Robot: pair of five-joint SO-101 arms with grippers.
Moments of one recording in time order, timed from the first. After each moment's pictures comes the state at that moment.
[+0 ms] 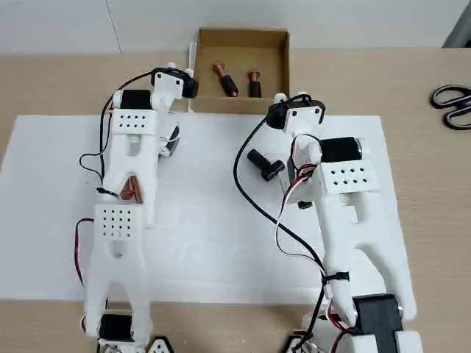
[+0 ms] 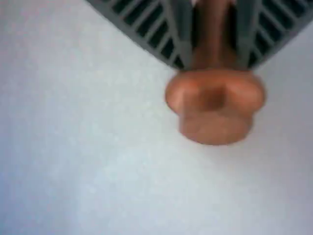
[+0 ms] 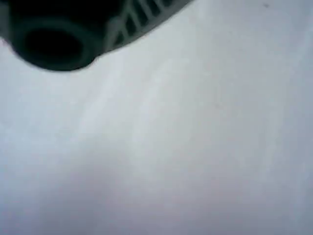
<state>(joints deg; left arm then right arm) -1.8 64.6 -68.3 99.4 -14.4 -10.1 -11.3 17.1 80.1 6.7</state>
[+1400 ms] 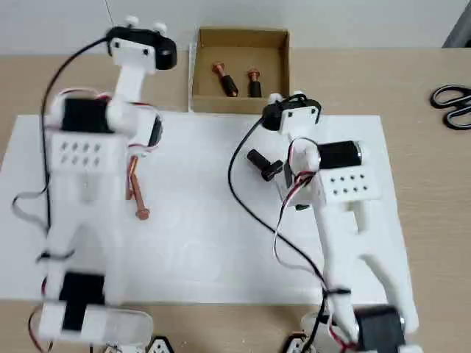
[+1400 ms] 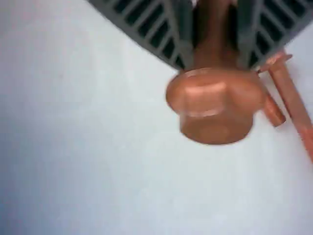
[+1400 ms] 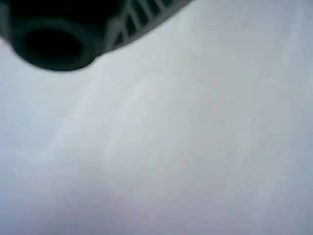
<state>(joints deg) 0.4 -4.7 -20.0 99.4 -5.2 -13.2 -17.9 17.1 83.9 6.7</state>
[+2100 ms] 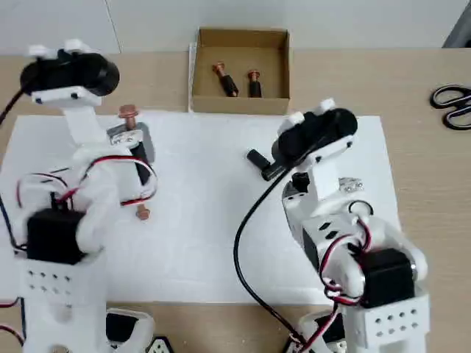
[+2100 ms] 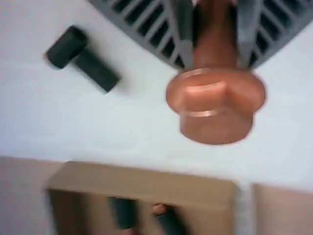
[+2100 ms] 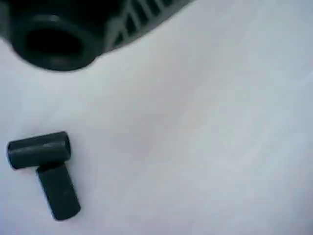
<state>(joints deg) 5.1 -42.2 12.6 75.3 20.3 -16.8 -58.0 28.5 79.7 6.7</state>
